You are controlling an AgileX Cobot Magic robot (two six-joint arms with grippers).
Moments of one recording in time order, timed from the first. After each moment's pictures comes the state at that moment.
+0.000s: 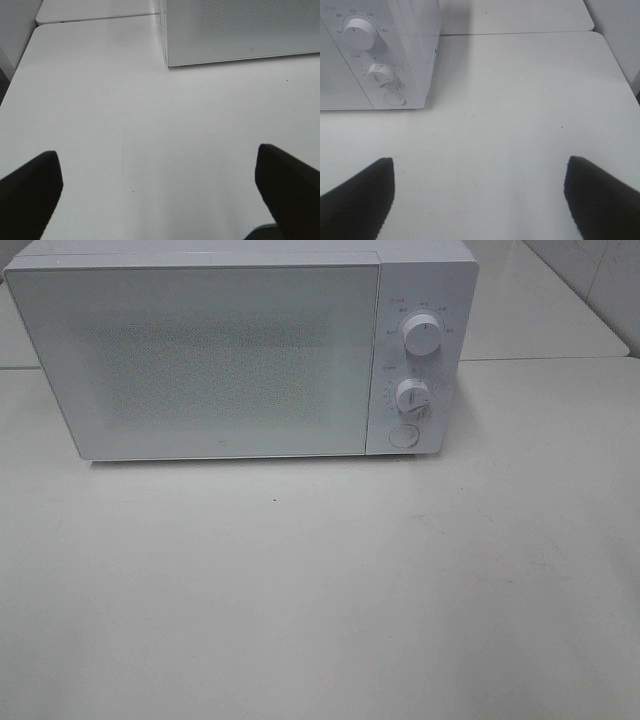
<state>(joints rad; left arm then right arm) 0.04 0.00 -0.50 -0.11 1.05 0.15 0.08 0.59 -0.54 -0.09 0.51 0.13</state>
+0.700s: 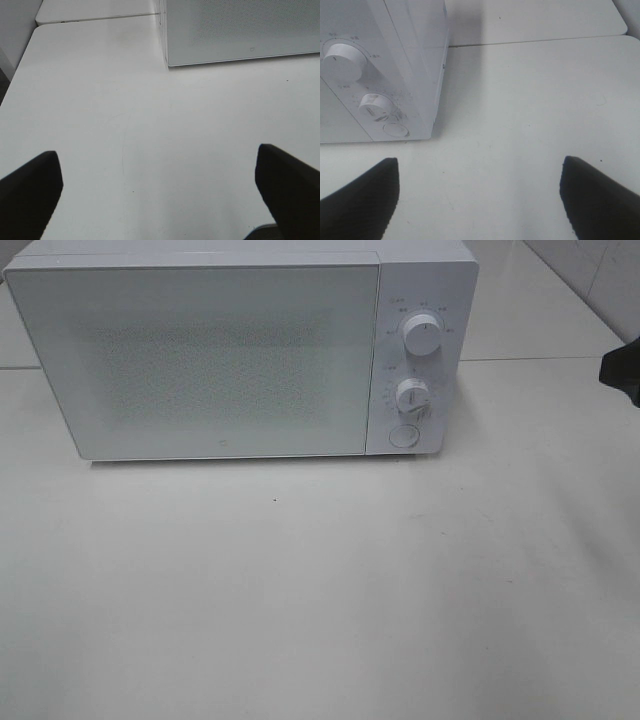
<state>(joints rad) 0.04 0.00 -0.50 -0.11 1.05 0.15 0.08 0.98 -0.54 -0.06 0.11 0.15</state>
